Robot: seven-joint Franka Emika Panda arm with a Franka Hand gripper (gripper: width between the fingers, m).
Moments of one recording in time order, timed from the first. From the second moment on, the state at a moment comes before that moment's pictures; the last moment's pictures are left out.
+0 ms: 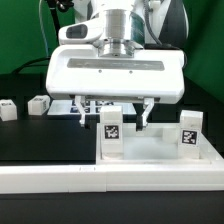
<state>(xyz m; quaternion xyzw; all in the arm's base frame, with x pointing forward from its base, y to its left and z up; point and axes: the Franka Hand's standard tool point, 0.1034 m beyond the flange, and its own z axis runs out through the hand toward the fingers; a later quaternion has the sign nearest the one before) 0.652 -0.007 0.069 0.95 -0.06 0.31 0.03</state>
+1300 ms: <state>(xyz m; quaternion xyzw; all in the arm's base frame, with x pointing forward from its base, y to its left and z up) 0.656 -0.008 0.091 0.99 -0.03 0.11 -0.02</state>
